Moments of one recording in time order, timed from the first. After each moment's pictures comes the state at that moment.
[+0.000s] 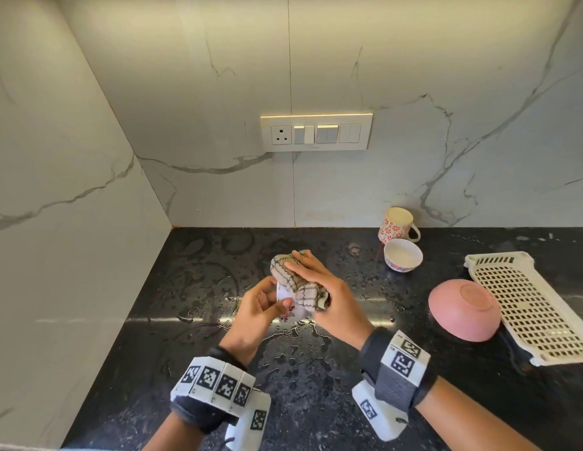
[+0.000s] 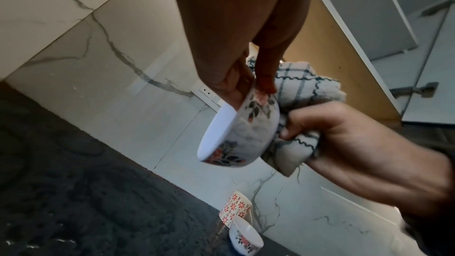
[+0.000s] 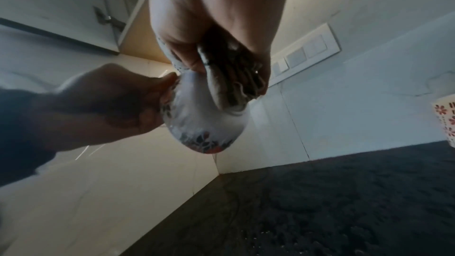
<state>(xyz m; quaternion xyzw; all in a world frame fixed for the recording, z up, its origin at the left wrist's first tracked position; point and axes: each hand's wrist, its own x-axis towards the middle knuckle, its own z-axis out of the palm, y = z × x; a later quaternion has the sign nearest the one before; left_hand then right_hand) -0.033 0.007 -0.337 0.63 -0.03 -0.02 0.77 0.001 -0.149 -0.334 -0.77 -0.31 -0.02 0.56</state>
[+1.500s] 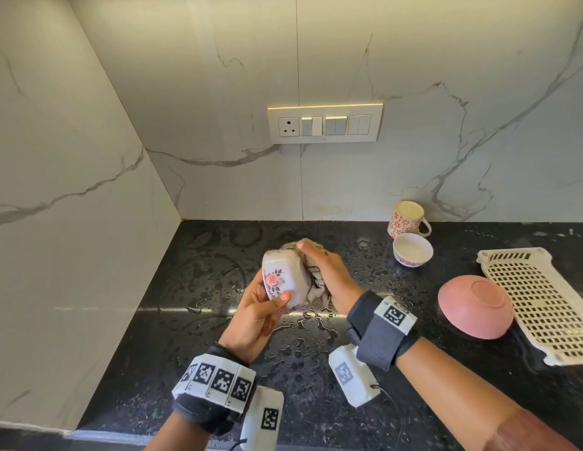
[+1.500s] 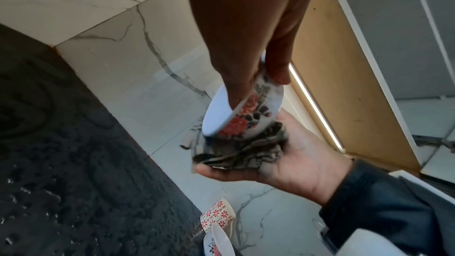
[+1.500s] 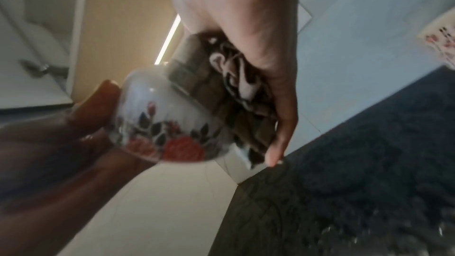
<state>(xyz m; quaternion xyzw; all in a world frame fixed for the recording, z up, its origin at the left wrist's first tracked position) -0.044 0.007 -0.325 0.45 -0.01 -0.07 0.89 0.032 -0.124 -0.322 -0.62 0.01 0.21 0.76</state>
